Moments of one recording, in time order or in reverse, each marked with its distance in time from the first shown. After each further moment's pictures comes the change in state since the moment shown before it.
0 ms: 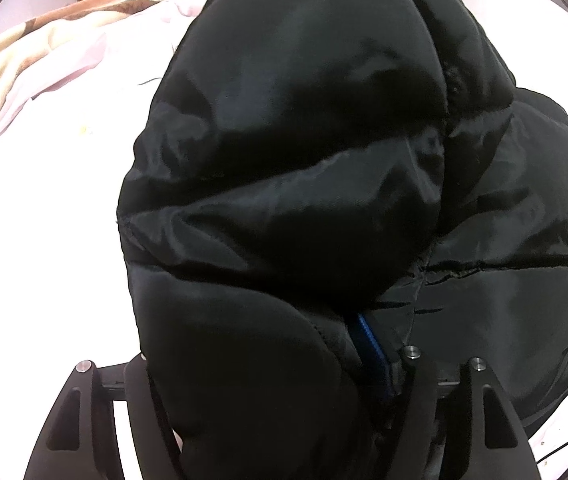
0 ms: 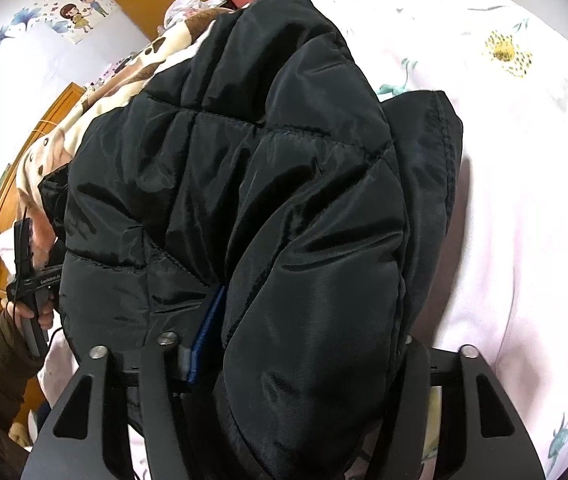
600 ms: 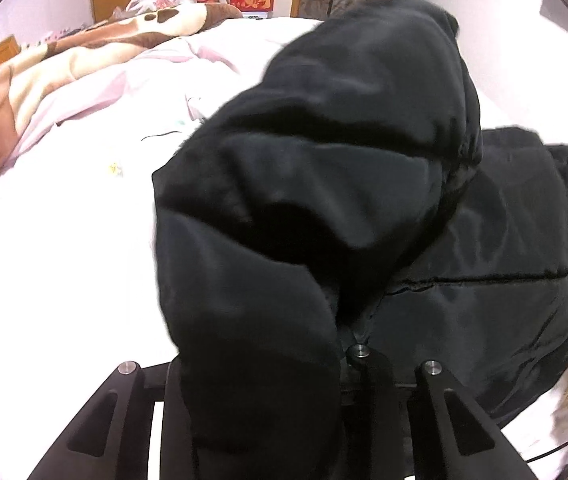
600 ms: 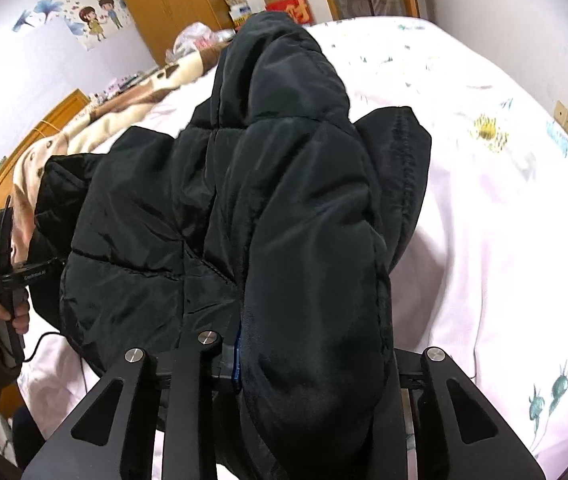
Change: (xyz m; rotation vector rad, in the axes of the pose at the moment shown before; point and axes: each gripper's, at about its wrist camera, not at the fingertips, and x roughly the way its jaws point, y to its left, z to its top) left arm -0.079 -0.011 -0.014 -0.040 -0.108 -0.010; right arm -0.040 0.056 -0.011 -0.082 -0.167 -0.095
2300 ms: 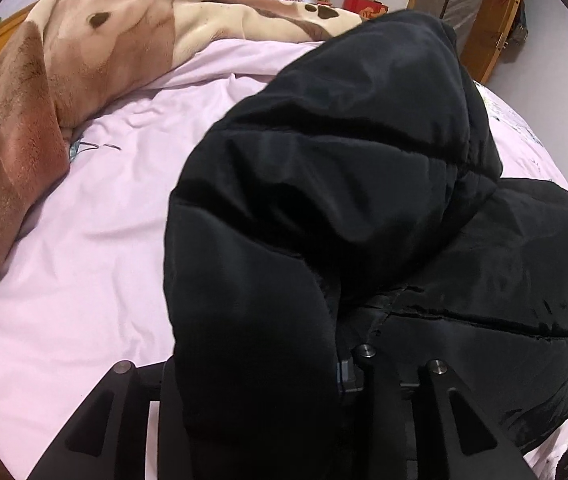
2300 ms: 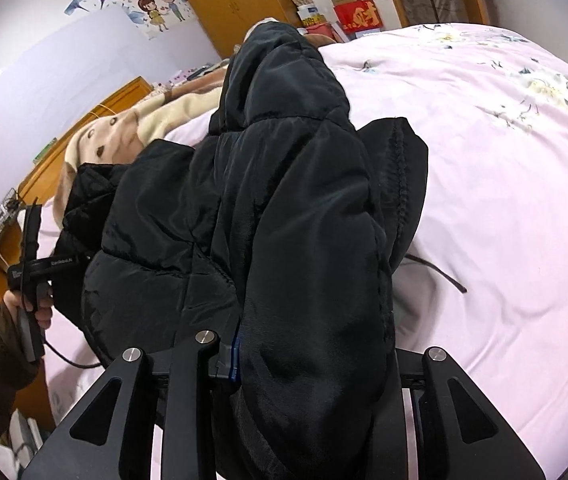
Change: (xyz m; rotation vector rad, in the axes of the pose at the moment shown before) left arm -0.025 0.231 -0.010 -0.260 -0.024 0.160; right arm 0.106 0.101 -0.010 -0.074 -0.019 0.192
